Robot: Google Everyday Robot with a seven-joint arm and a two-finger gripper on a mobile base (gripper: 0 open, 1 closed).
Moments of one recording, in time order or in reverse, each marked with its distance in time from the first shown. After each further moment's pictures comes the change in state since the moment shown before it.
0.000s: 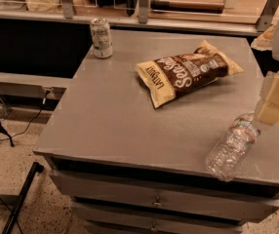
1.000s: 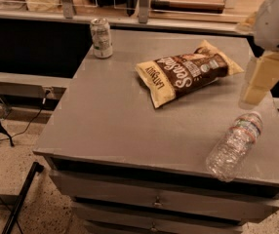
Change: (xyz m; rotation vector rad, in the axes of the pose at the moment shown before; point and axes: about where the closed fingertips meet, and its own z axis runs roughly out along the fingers) arm -0.022 -0.041 0.011 0.065 -0.024 -0.118
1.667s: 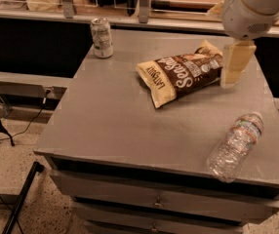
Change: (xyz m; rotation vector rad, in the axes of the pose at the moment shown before) arm -0.029 -0.067 0.039 0.096 0.034 -0.243
